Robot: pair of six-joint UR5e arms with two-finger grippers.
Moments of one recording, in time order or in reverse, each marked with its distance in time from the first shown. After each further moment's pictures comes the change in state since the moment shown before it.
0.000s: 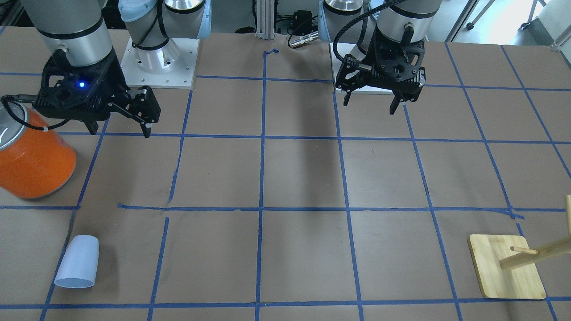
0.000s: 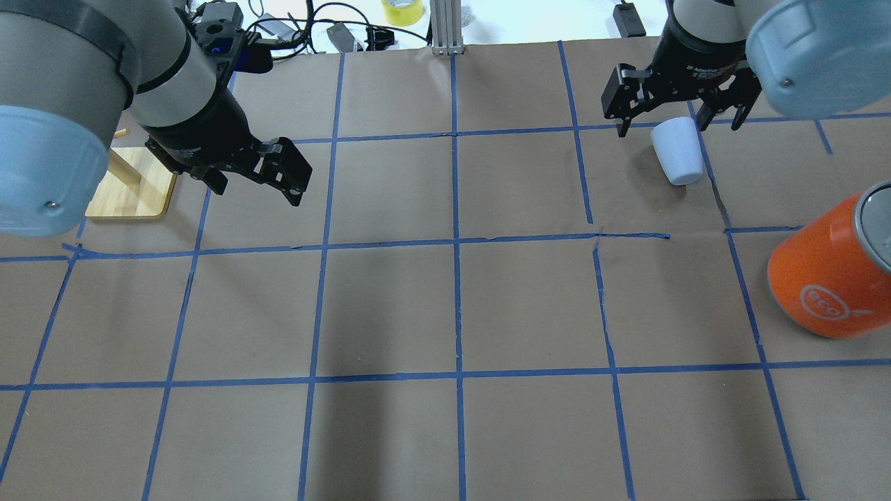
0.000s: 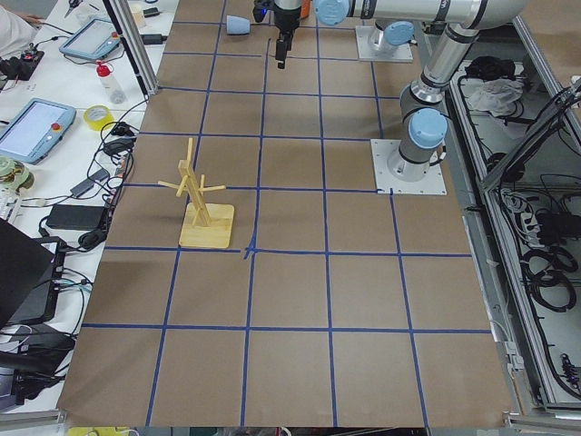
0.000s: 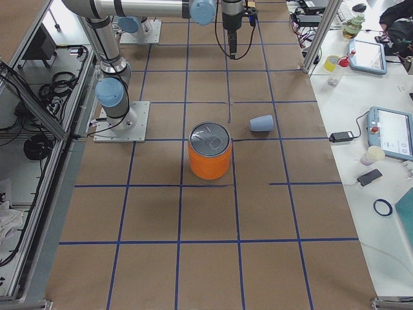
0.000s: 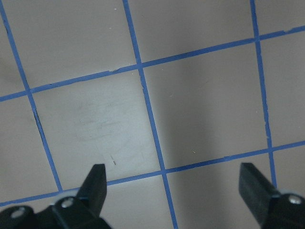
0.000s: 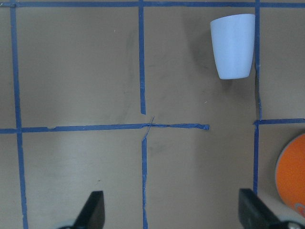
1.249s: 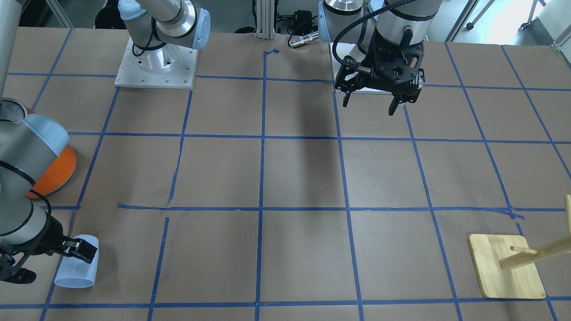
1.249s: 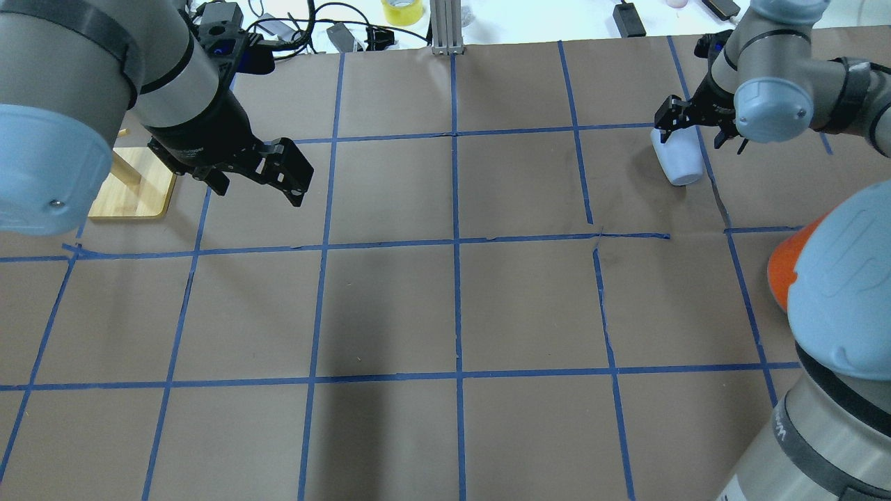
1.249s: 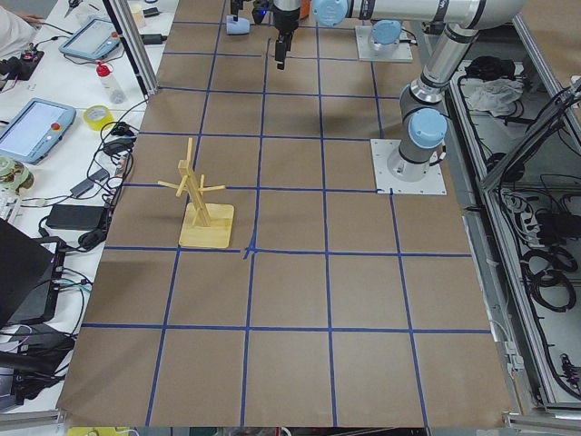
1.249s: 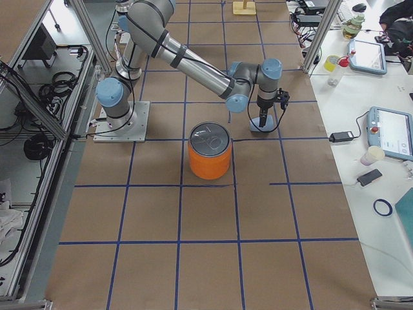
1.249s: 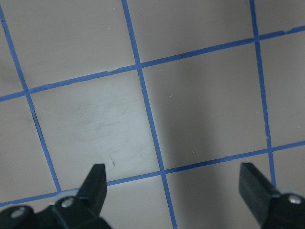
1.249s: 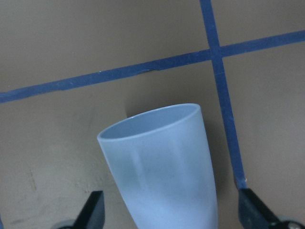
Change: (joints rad) left arm 0.000 -0.006 -0.001 0.001 -0.002 -0.001; right arm -0.257 0.481 -0.006 -0.497 0.089 -0.079
